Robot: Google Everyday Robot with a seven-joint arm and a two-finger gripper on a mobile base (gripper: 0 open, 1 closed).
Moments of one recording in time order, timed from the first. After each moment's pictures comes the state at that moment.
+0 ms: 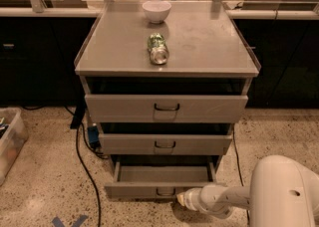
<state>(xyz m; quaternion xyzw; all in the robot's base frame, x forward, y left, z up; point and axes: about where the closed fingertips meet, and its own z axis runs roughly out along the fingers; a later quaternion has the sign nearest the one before) 0.543 -0.123 0.188 -0.17 0.94 0.17 0.25</state>
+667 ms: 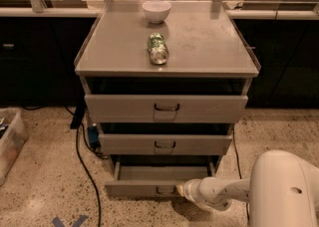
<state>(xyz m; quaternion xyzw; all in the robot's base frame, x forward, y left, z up) 0.578 -0.119 0.221 -0.17 0.93 0.16 0.28</state>
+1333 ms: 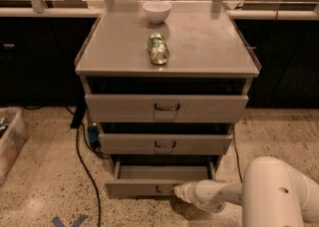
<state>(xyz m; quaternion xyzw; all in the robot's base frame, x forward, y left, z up) 0.588 -0.110 0.180 -0.14 0.93 0.17 0.28</state>
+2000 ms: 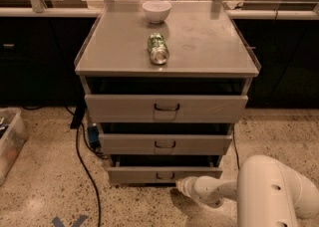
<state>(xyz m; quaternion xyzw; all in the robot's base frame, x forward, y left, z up) 0.617 -0.124 0.176 -0.13 0.93 0.14 0.30</state>
